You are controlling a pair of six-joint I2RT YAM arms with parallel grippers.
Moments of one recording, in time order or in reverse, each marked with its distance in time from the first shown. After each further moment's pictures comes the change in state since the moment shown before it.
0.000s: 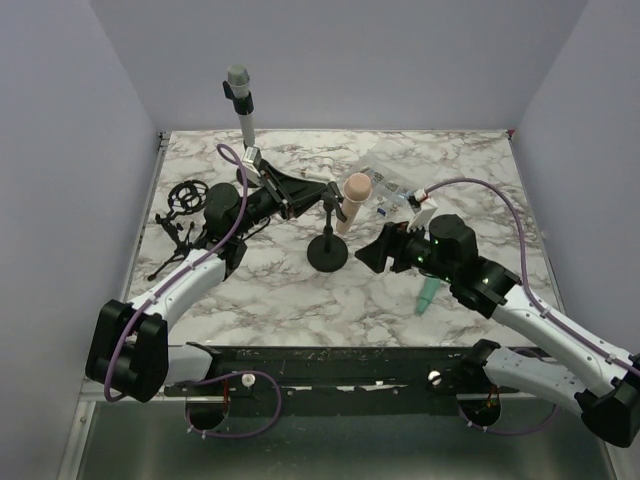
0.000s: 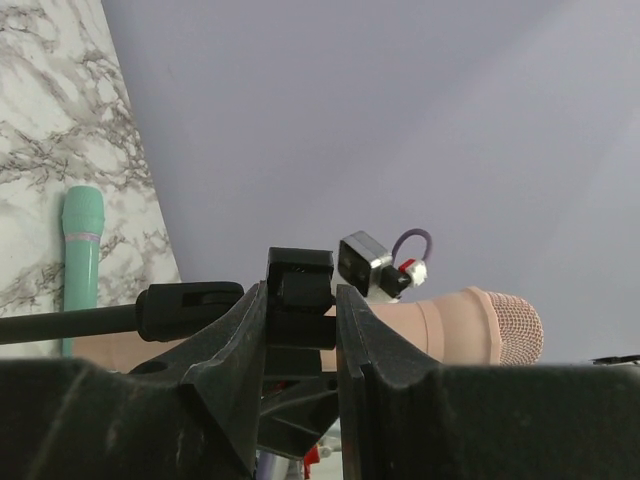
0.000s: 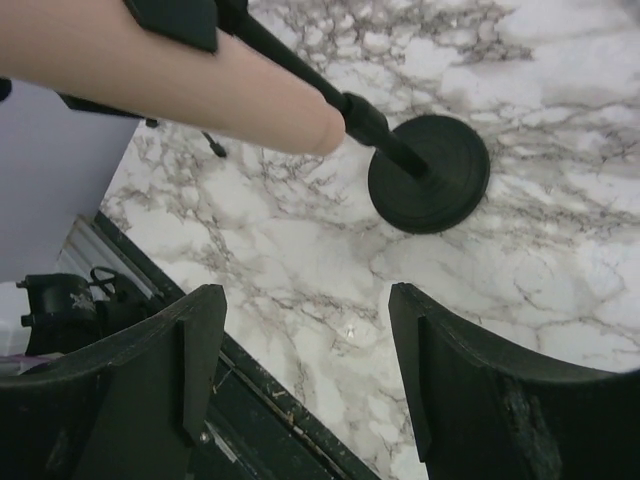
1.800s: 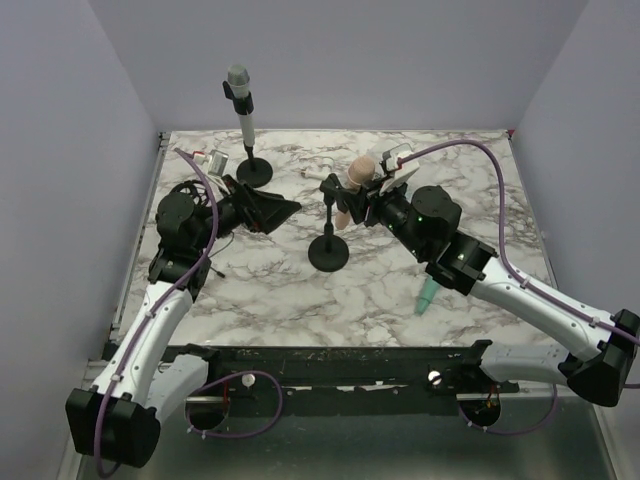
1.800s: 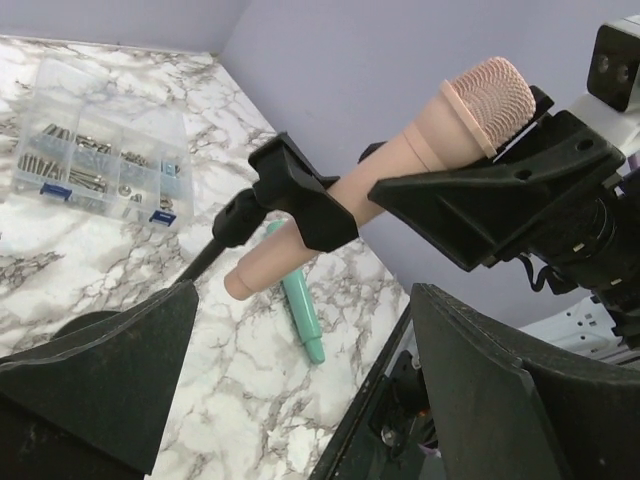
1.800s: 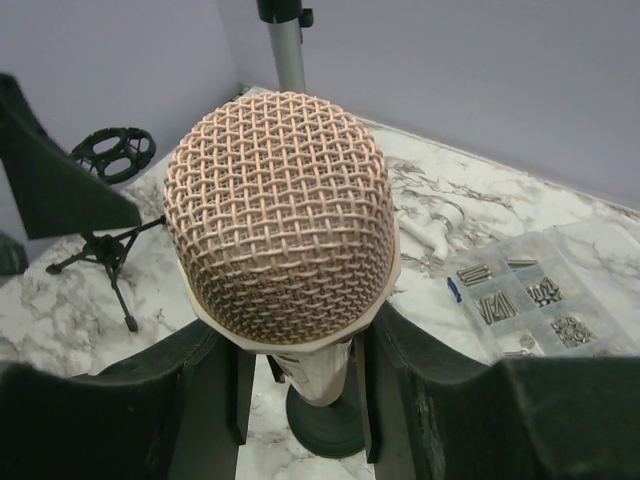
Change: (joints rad) left arm 0.127 -0.381 0.016 -0.460 0.080 0.755; right arm 0.176 0.241 0.327 0.267 0.395 -0.433
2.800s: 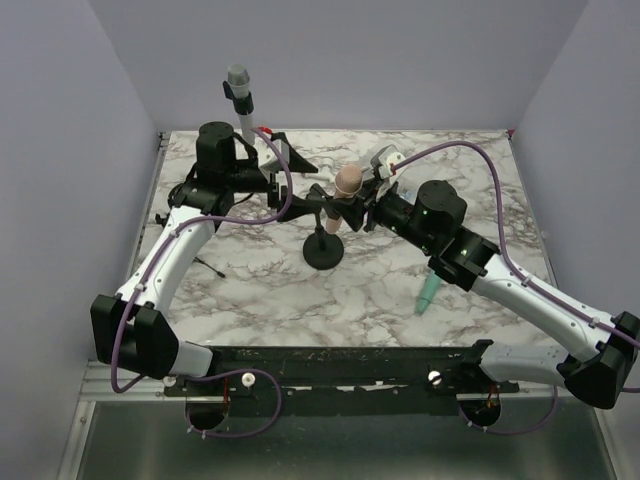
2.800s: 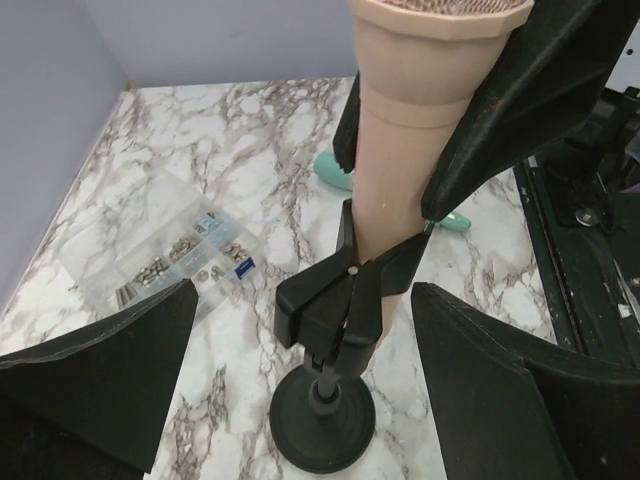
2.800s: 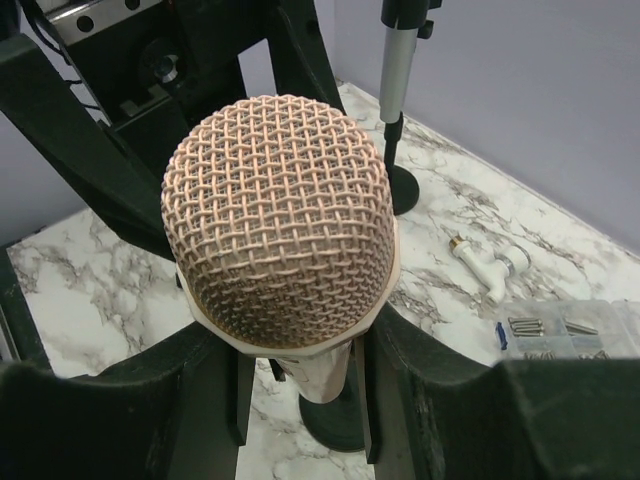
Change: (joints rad) left arm -0.005 0.481 0.485 -0.316 0.546 1.080; right arm -0.056 -0.003 -0.003 0.013 -0.355 -0.113
